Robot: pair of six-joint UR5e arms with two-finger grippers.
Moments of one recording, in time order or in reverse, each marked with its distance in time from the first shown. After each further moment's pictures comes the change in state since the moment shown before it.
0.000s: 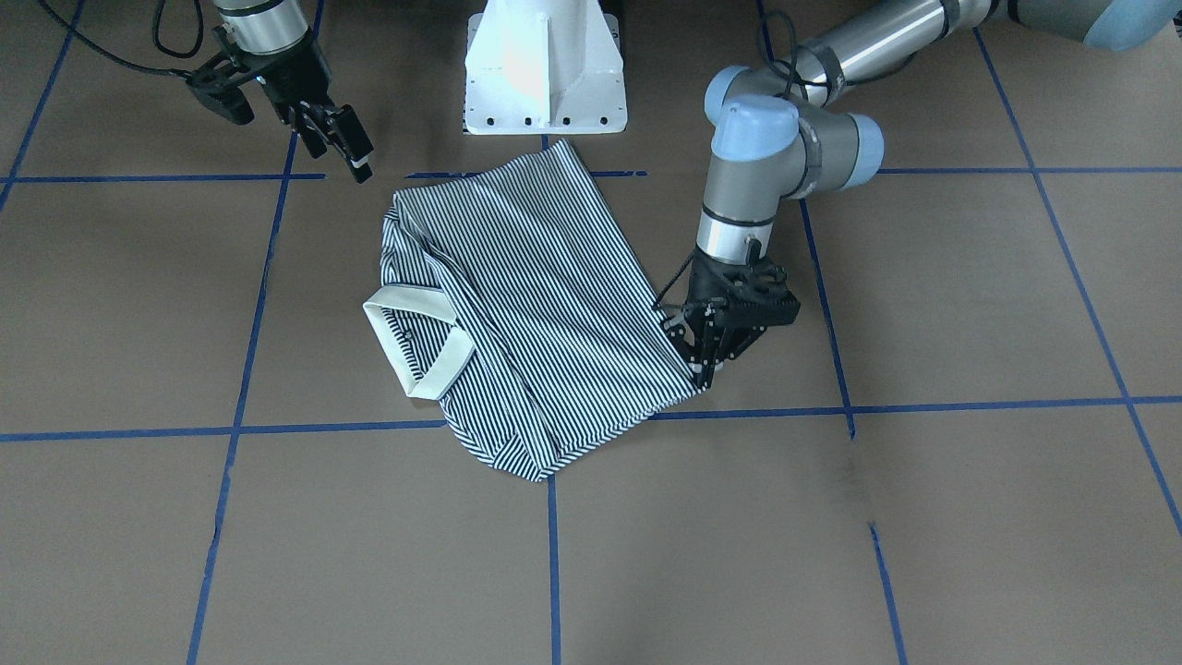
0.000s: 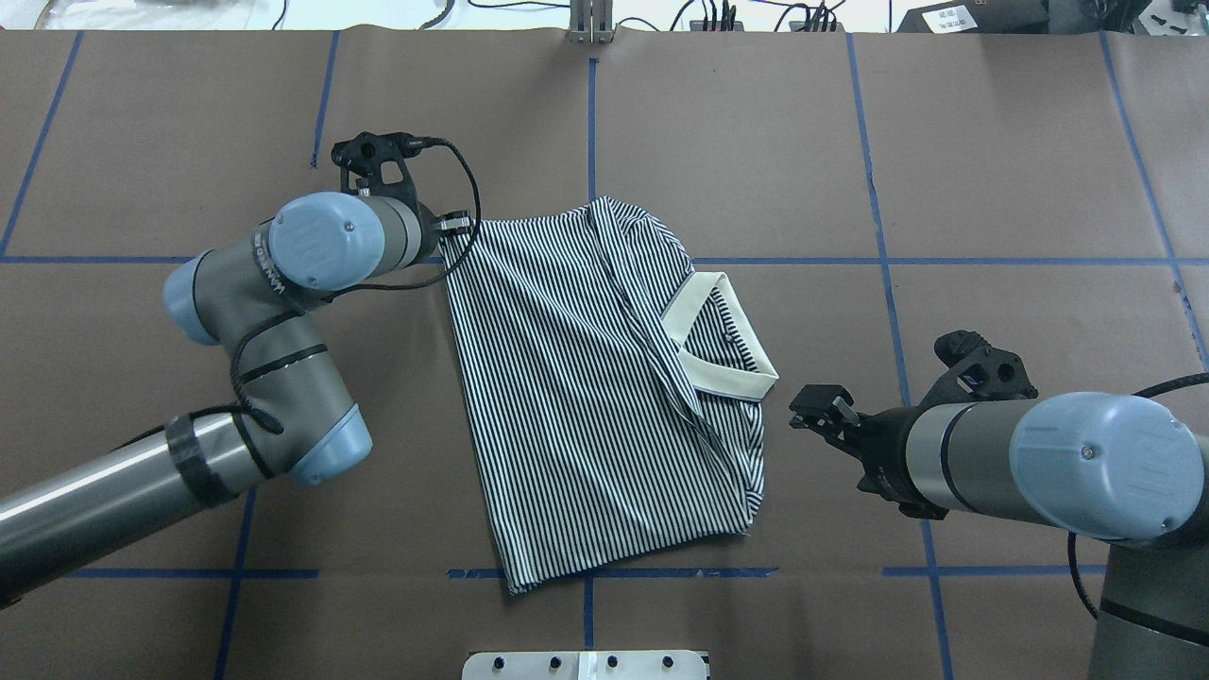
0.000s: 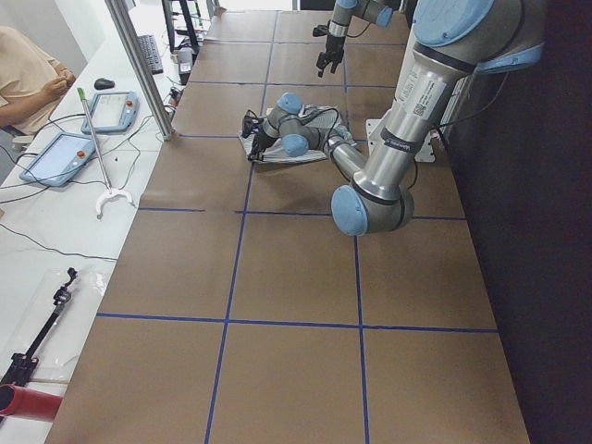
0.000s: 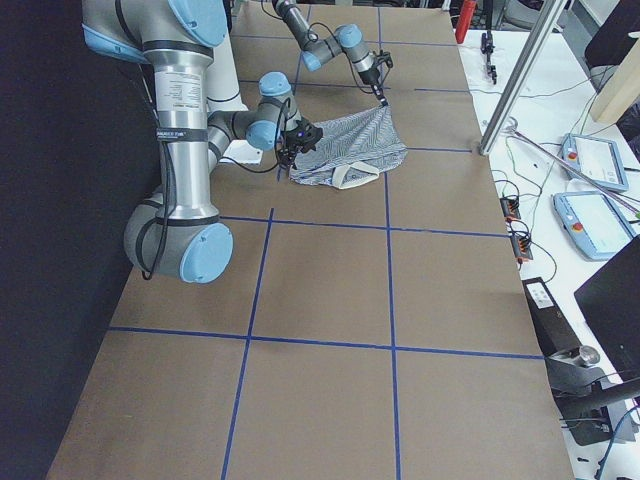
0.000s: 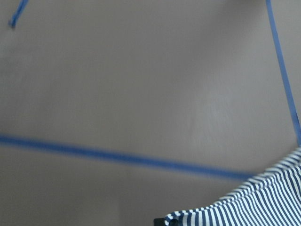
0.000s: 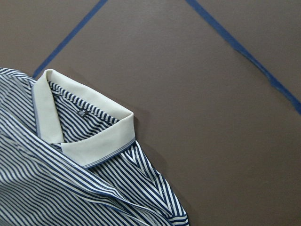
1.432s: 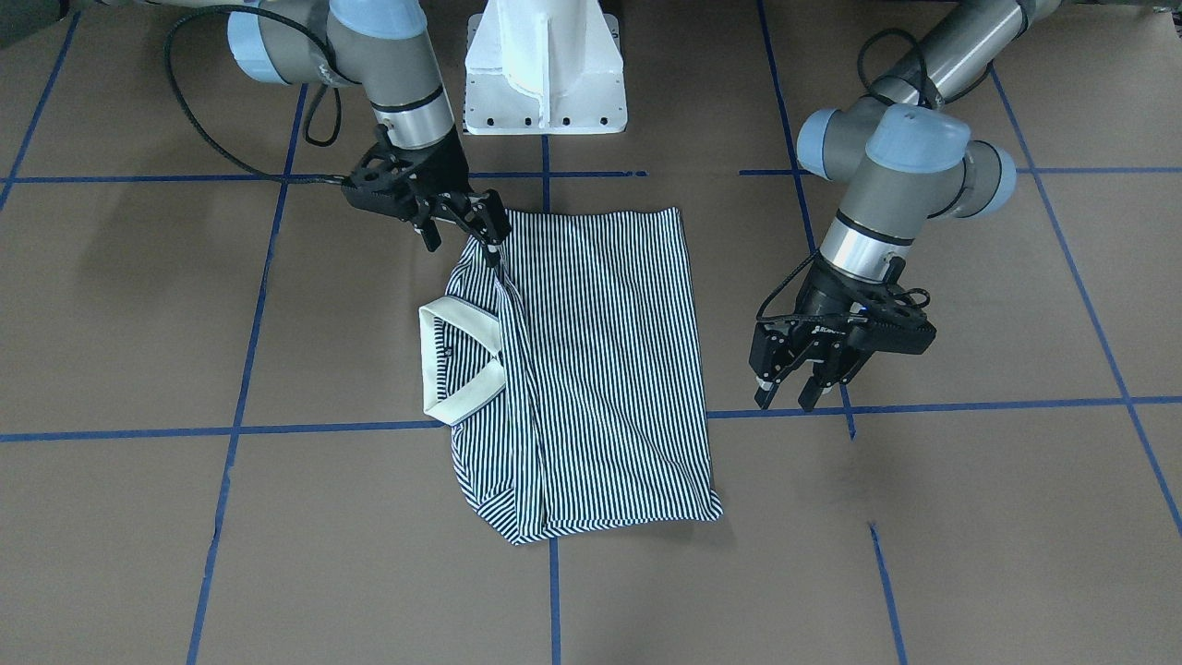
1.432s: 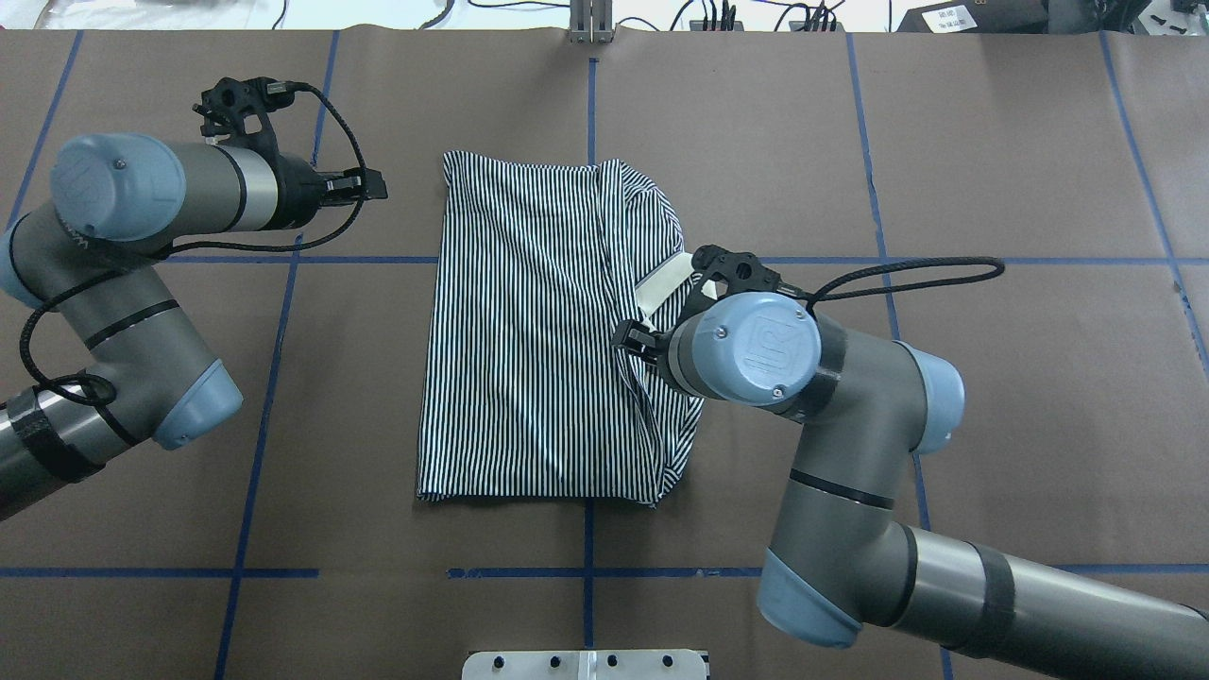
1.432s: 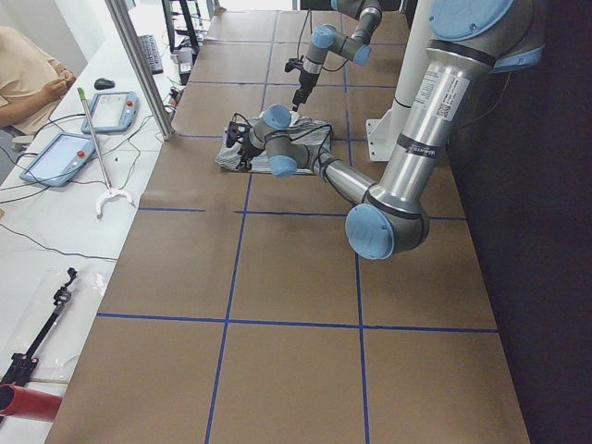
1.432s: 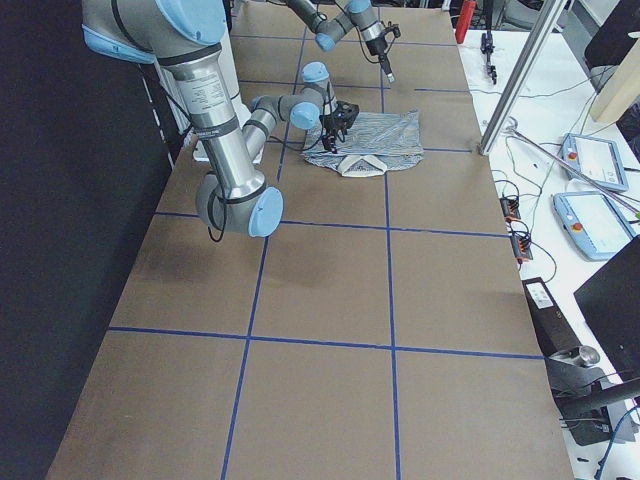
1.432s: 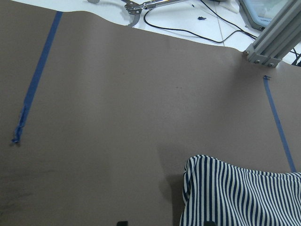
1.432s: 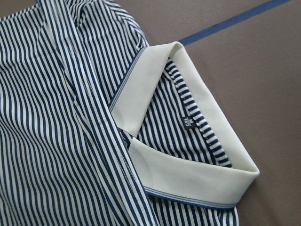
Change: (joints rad) left arm -0.135 0.224 -0.189 -0.201 -0.226 0.059; right arm 0.051 0.502 -0.518 -0.075 -0.035 -0.437
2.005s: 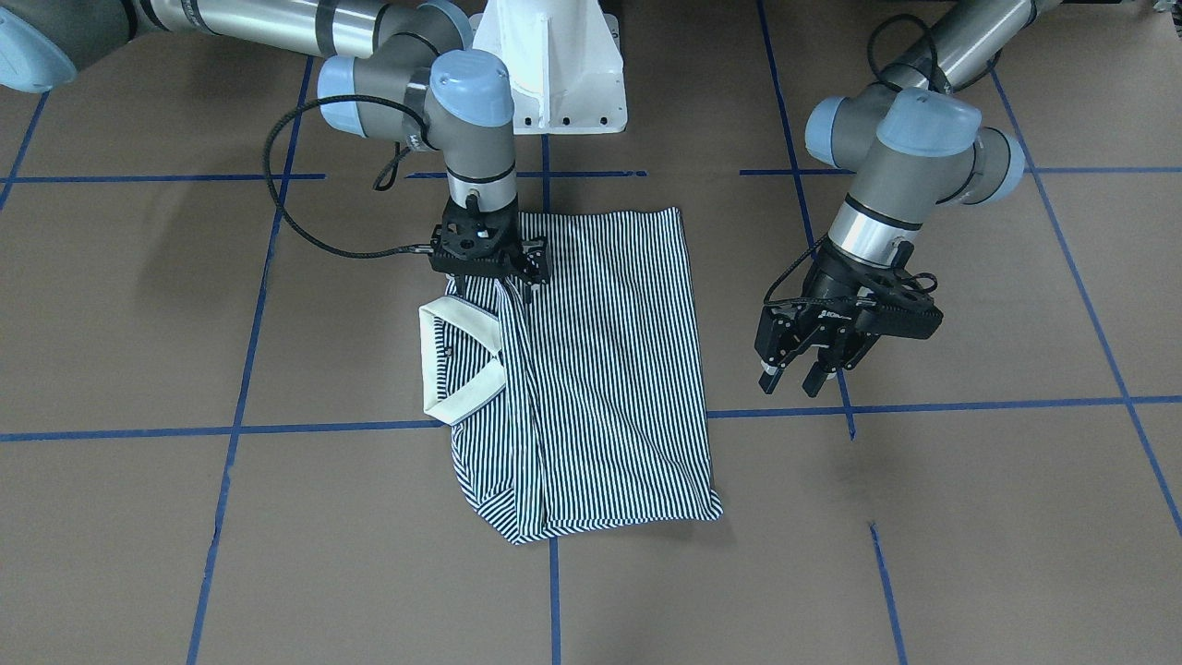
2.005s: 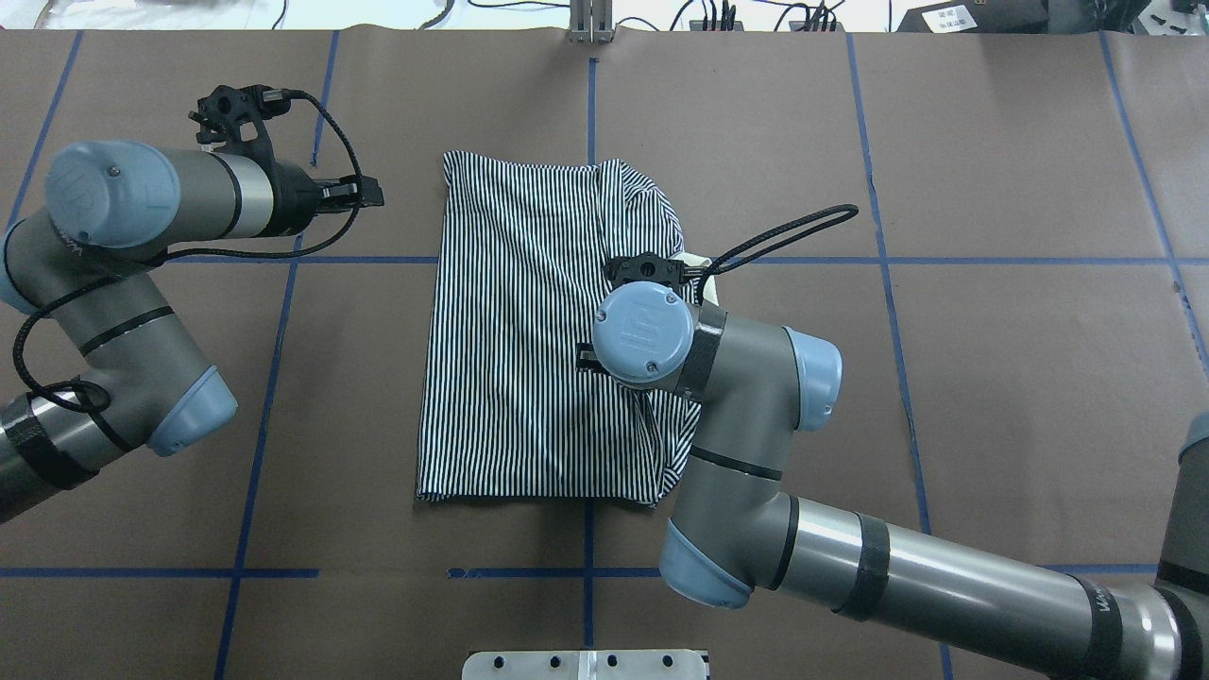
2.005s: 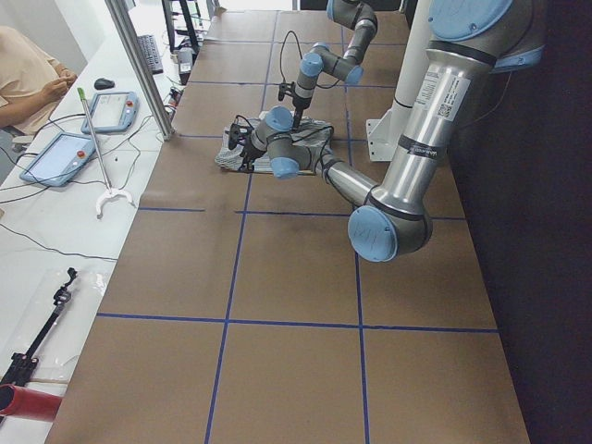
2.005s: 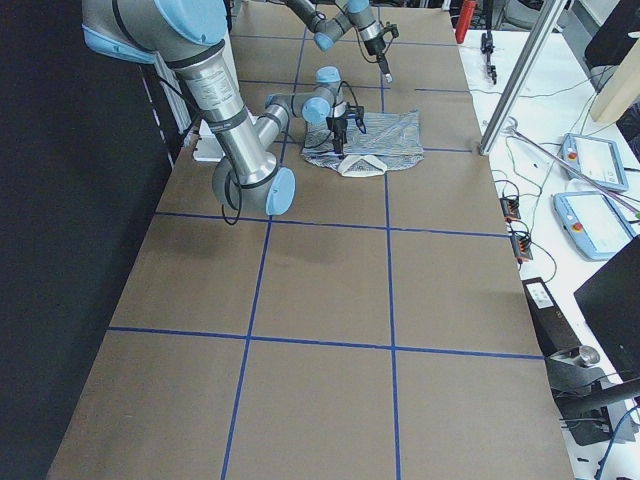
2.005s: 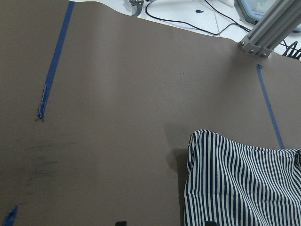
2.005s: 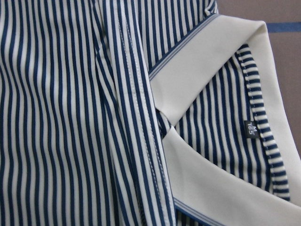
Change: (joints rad) left arm 0.004 0.009 -0.002 0.000 -0.003 -0.001; right arm -0.012 0.156 -0.220 -0.090 0.015 -0.289
